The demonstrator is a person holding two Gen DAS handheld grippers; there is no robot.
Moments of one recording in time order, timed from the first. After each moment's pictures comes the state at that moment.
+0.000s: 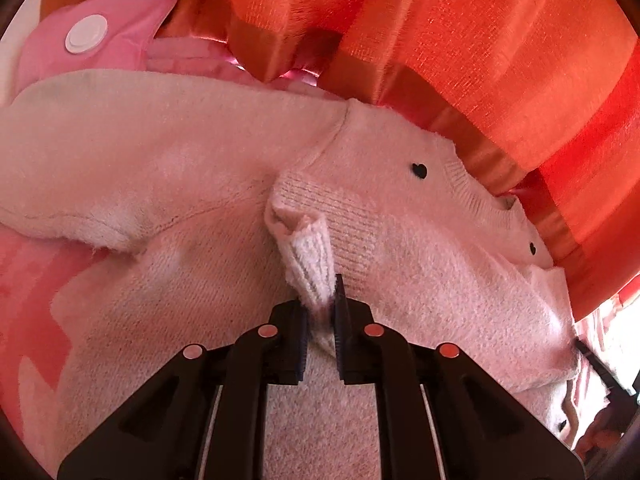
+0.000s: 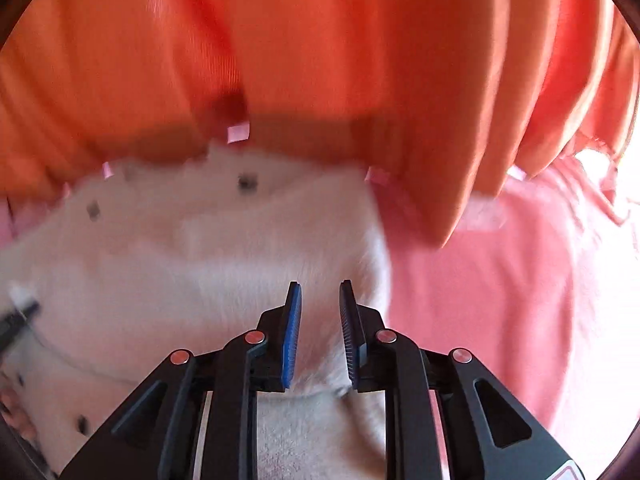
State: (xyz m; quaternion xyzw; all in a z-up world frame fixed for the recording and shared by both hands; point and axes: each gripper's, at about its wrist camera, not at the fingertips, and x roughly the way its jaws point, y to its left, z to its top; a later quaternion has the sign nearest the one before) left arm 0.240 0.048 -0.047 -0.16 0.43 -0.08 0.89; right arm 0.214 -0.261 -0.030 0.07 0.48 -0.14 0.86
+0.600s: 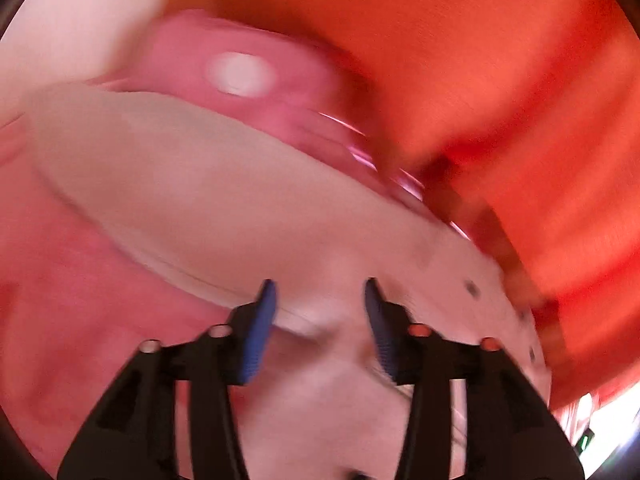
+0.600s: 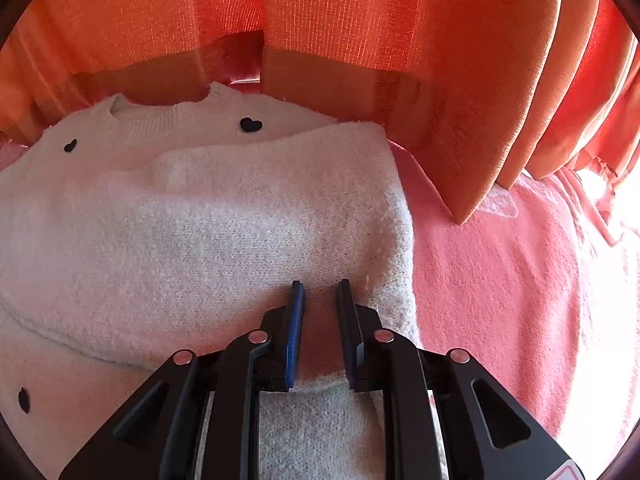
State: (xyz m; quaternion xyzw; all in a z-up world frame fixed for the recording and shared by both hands) left arm 0.232 0.179 -0.004 -0.29 0.37 0.07 0.88; right arm 0.211 -0.249 -0.036 0.01 0.46 -0.15 0.87
